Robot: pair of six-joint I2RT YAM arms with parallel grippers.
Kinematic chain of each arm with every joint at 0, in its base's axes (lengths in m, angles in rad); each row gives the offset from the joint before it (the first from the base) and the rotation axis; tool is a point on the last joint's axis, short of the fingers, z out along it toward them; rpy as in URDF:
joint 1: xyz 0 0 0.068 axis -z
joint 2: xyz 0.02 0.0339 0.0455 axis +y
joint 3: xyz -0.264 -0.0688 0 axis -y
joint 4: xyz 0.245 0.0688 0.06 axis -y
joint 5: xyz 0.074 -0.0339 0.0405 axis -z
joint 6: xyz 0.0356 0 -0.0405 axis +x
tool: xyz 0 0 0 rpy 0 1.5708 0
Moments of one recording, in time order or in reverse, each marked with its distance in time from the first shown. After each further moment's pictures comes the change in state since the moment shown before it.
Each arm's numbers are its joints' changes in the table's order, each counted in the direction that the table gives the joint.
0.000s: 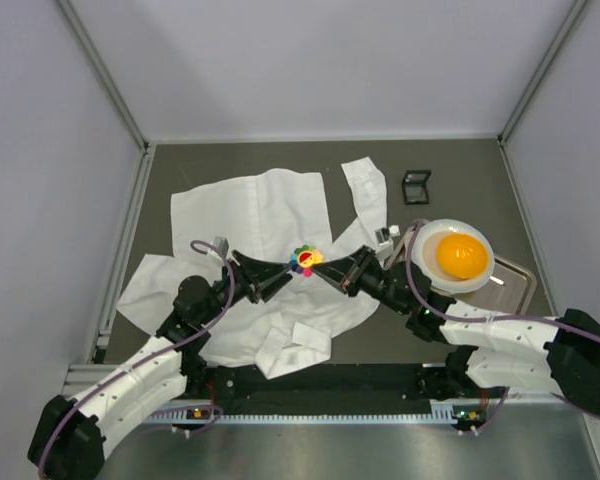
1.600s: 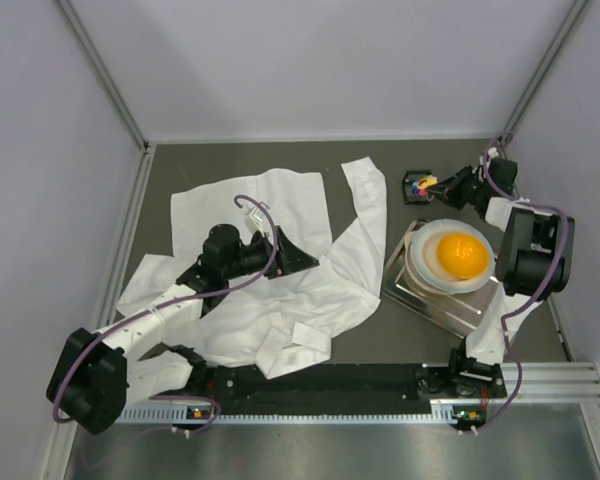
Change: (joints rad) left arm -0.023 0.423 0.380 -0.256 0.247 0.649; right arm 1.216 0.797 0.741 -0.513 -0.692 -0.671
